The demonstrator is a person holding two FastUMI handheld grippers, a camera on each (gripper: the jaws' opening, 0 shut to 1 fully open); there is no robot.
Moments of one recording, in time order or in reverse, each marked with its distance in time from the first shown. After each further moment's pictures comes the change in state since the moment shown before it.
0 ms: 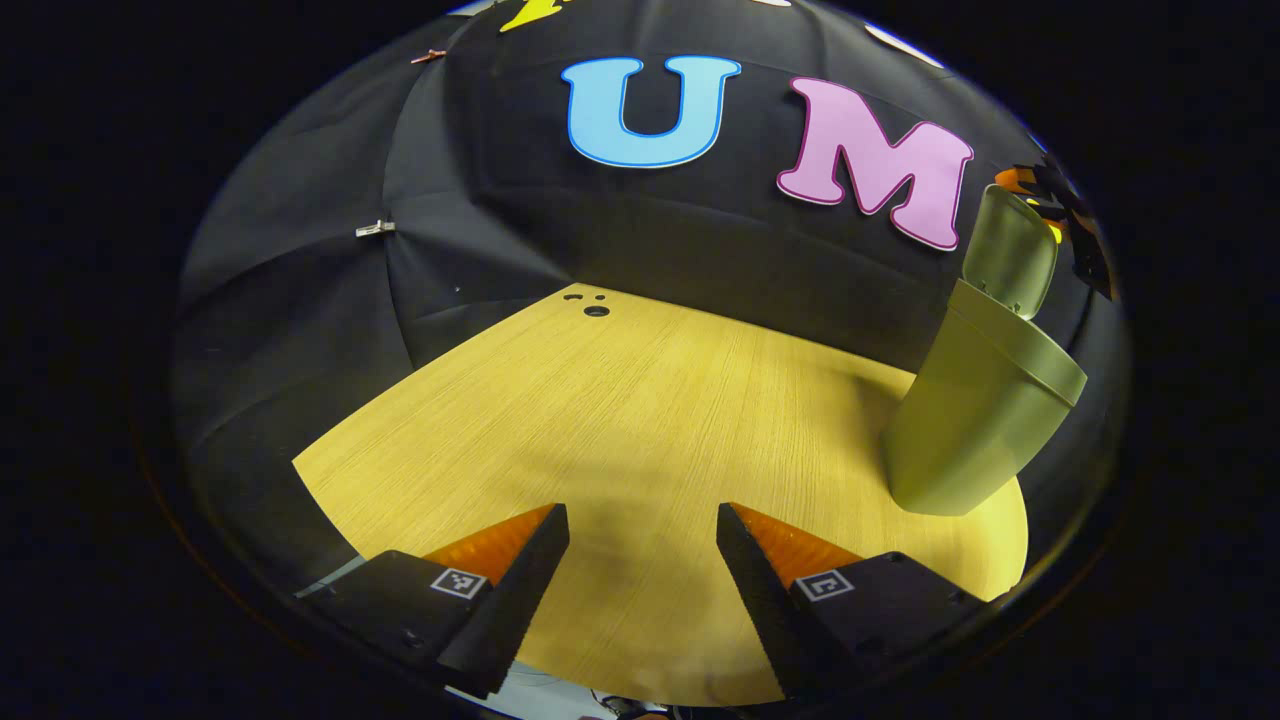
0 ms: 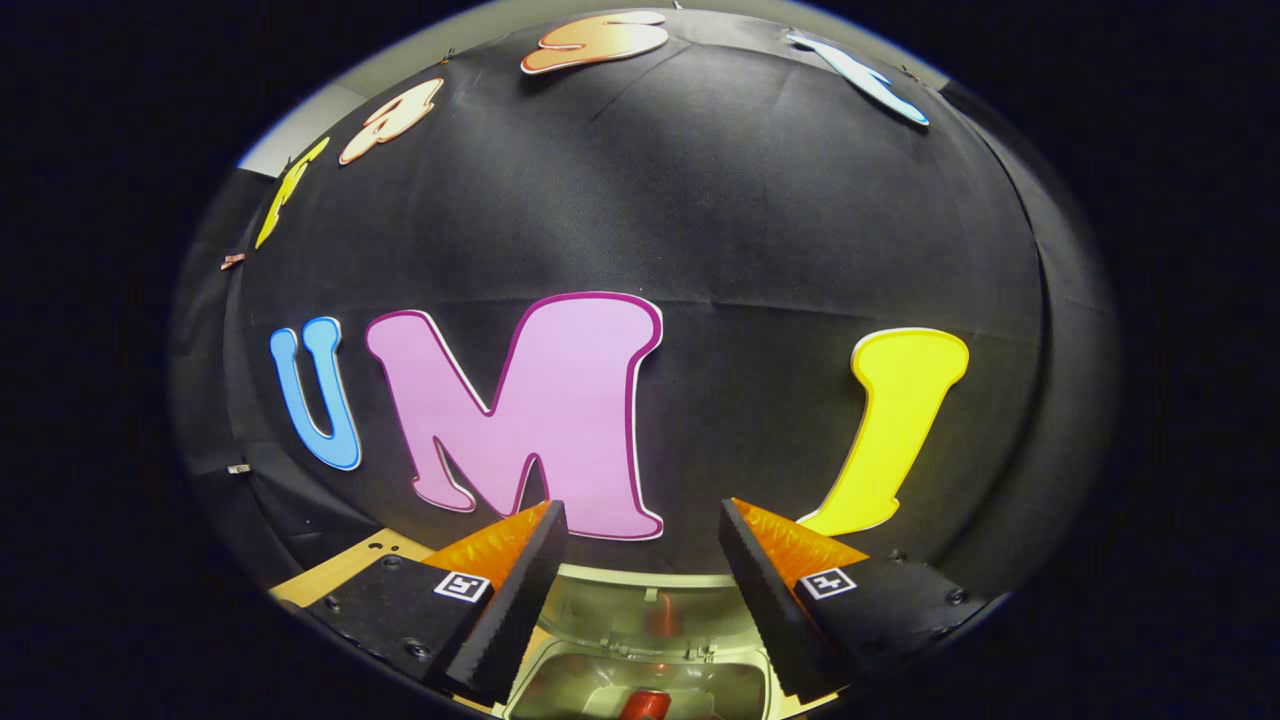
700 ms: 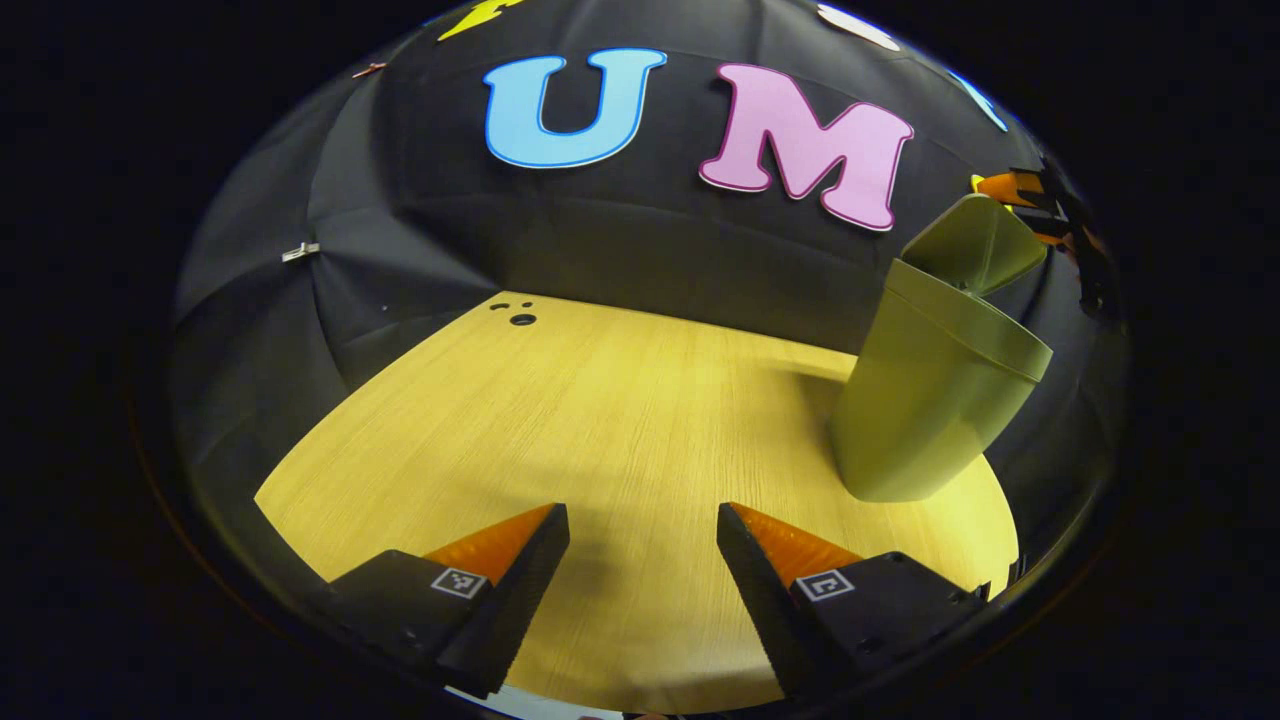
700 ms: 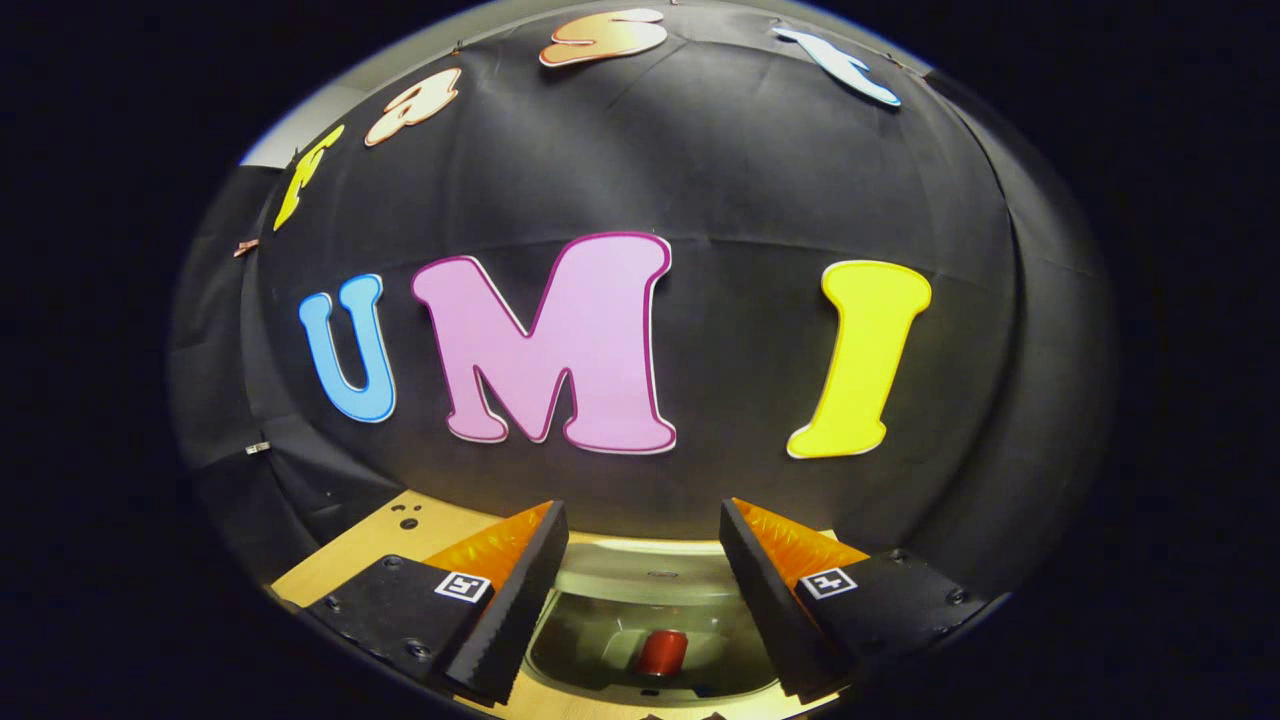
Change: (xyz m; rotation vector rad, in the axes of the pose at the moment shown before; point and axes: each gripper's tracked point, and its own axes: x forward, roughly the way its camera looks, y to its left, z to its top) left arm 0.016 -0.043 0.007 0.123 0.012 -0.181; right arm -0.081 0.013 -0.078 0.002 0.128 -0.010
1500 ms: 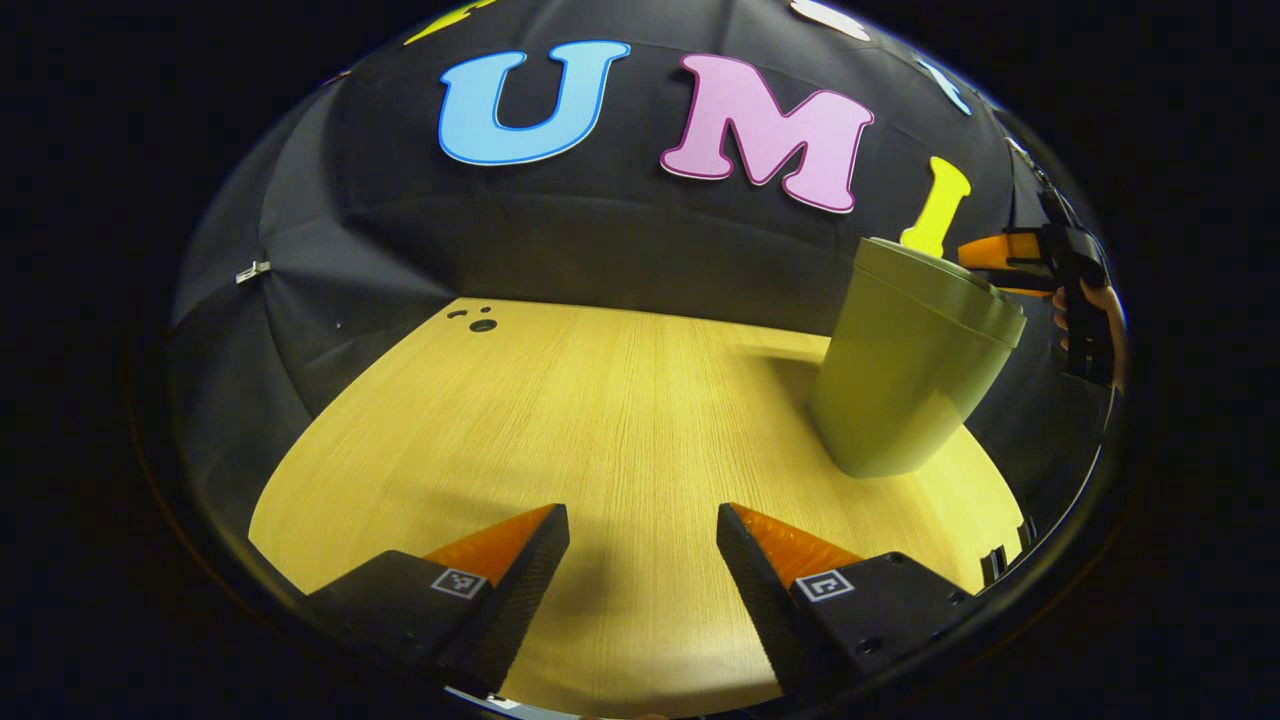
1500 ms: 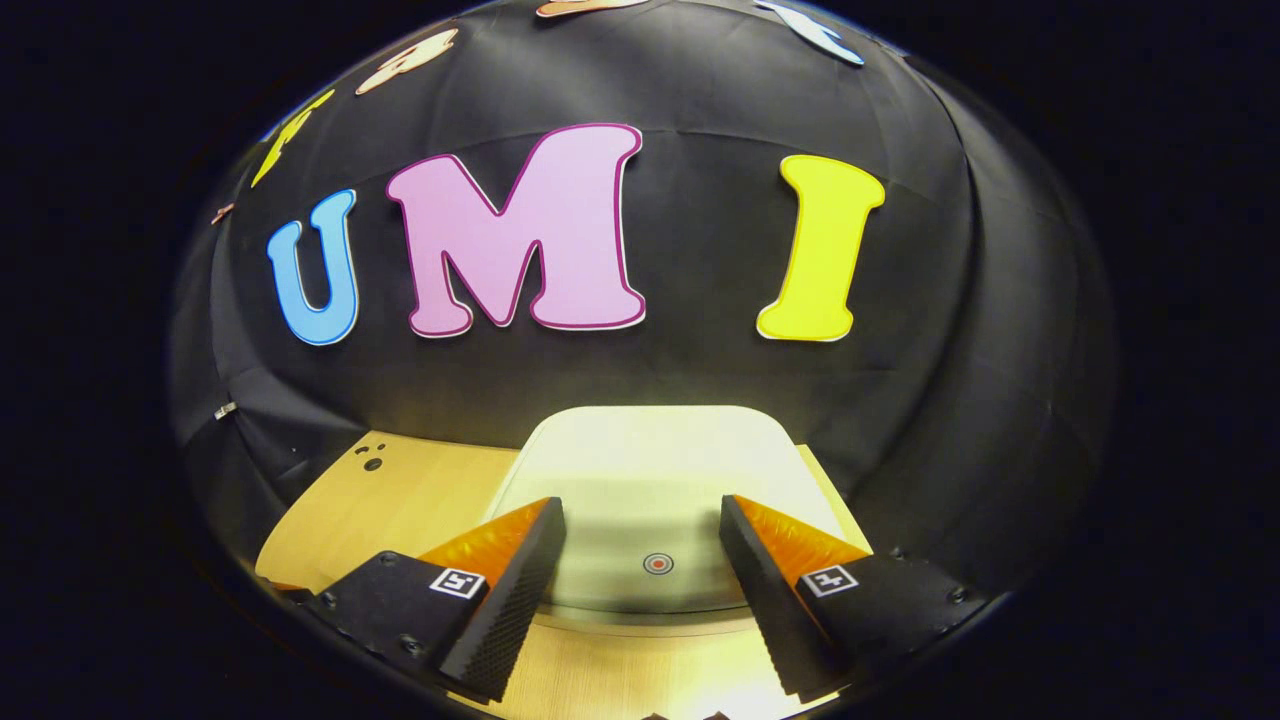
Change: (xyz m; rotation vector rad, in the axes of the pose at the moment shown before) left arm 0.018 0.018 -0.011 0.068 0.026 -0.111; right arm -0.019 -0.005 -0.111 0.018 0.153 -0.119
